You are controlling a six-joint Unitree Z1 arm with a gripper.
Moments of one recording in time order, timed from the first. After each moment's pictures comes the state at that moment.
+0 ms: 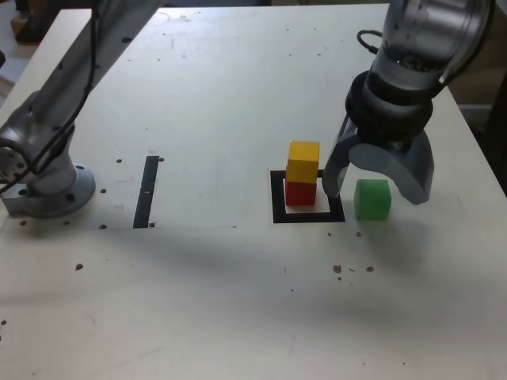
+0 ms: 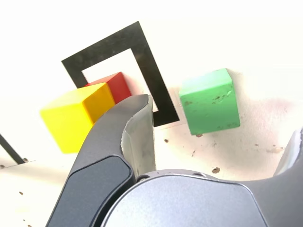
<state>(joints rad) -0.18 2.33 -2.08 1.50 0.16 0.14</state>
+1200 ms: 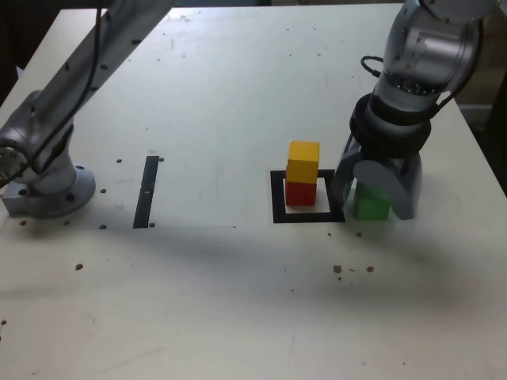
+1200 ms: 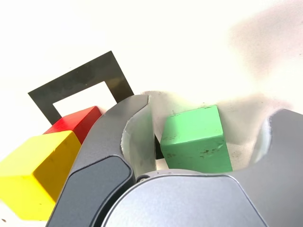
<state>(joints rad) -0.14 2.36 -1.98 1.35 0.14 0.21</state>
